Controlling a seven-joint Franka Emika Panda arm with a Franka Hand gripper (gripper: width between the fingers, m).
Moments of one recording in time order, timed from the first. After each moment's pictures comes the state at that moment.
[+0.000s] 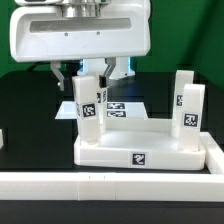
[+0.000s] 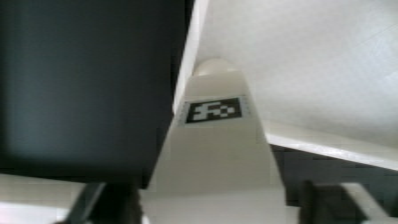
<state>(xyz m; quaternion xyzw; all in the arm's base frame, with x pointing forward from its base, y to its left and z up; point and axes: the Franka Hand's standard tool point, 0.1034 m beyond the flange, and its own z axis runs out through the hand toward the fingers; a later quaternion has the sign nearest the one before) 0.555 -0.065 0.120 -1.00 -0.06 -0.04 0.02</state>
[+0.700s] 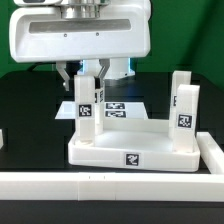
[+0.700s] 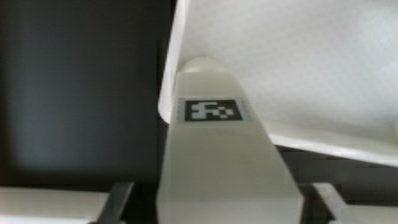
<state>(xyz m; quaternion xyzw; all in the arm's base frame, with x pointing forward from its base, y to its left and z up) 0.555 -0.065 0.119 -1.00 0.01 -0.04 0.02</state>
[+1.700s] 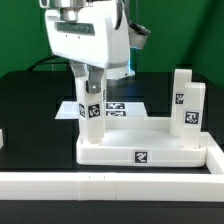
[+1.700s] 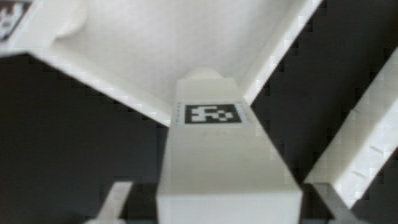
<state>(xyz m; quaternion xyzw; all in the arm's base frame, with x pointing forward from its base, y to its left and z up) 0.553 -0.059 0.117 -0.83 0.56 0.00 0.04</state>
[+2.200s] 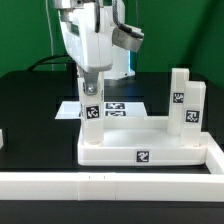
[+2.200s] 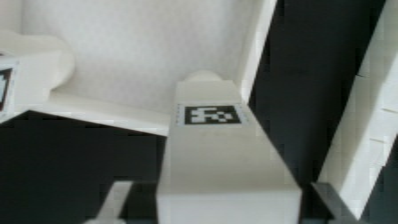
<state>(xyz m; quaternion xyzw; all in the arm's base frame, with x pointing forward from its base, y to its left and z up) 0.555 -0.059 0.116 -0.77 0.64 0.00 0.04</state>
